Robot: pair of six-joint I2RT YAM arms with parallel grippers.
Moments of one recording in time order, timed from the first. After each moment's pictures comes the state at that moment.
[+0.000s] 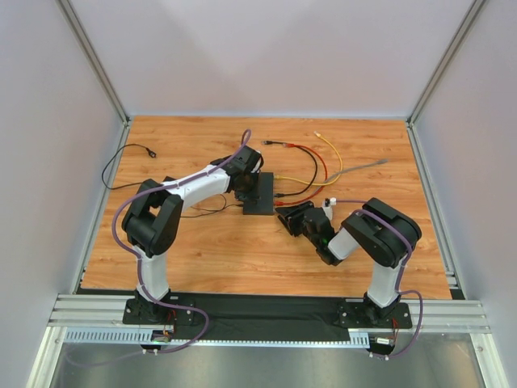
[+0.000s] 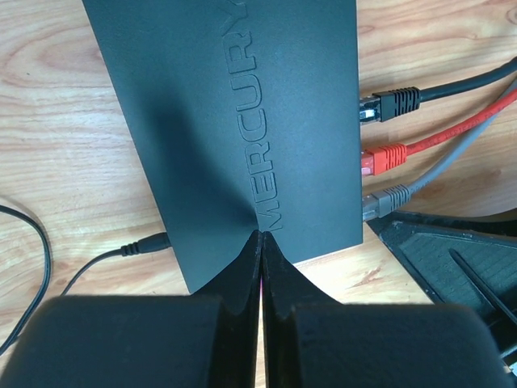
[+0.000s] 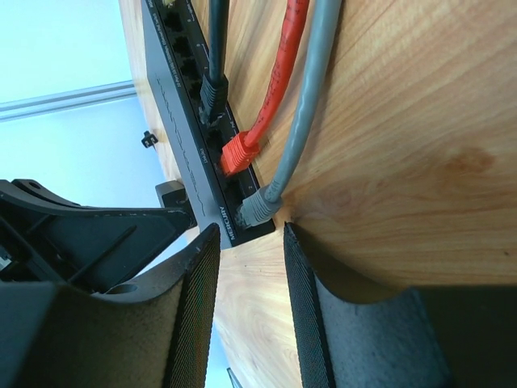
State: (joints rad) left arm -0.62 1.92 1.37 -0.51 0.03 -0.48; right arm 0.67 1.85 0.41 1.01 0.17 1.58
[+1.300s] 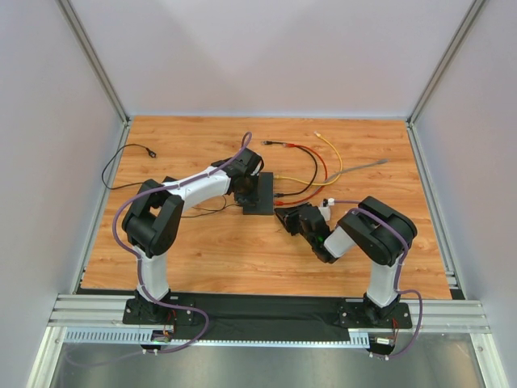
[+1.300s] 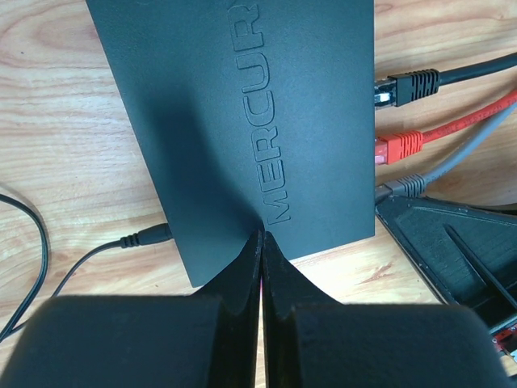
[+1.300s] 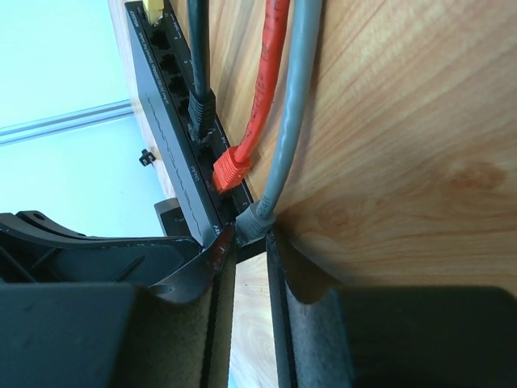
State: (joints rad) left arm -0.63 1.92 1.35 -0.52 0.02 -0.48; right arm 0.69 1.88 0.45 0.96 0.23 1.63
